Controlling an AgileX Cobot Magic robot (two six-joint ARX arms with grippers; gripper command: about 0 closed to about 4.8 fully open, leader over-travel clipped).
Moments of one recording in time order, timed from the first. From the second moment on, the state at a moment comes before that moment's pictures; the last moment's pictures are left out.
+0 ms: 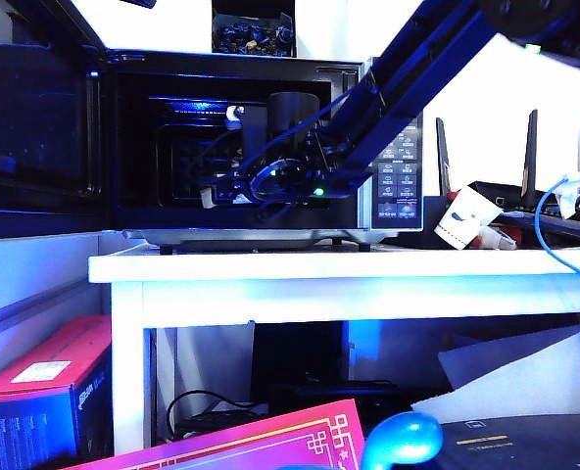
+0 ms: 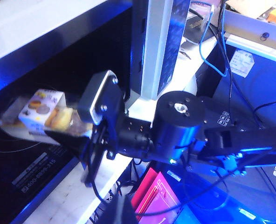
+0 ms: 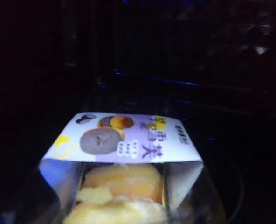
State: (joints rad) left arm -0.12 1.61 1.80 -0.73 0.69 0.37; right arm 0.55 2.60 2.17 0.53 0.06 -0.05
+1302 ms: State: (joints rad) left arm -0.12 1.61 1.80 -0.75 0.69 0.37; right arm 0.52 2.75 2.49 0.36 0.05 -0.03
